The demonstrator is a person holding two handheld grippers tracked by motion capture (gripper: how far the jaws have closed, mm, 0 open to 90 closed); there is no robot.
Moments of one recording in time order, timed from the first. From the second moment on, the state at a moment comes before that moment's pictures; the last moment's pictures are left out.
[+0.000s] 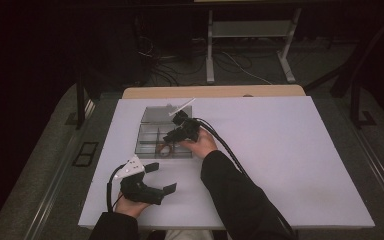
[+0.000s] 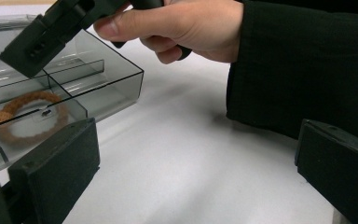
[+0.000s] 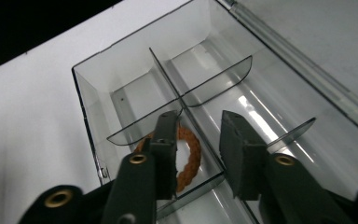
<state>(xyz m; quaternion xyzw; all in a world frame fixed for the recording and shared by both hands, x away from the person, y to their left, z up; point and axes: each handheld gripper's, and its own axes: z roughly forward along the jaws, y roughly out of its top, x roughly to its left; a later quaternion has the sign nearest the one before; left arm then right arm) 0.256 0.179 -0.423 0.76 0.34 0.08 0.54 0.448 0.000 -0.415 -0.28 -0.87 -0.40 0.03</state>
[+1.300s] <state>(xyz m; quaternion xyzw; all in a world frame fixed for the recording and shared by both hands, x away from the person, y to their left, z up) 0.257 0.175 -0.425 0.77 0.34 0.08 0.54 0.404 -0.096 -0.364 -0.29 -0.86 -0.41 -0.02</state>
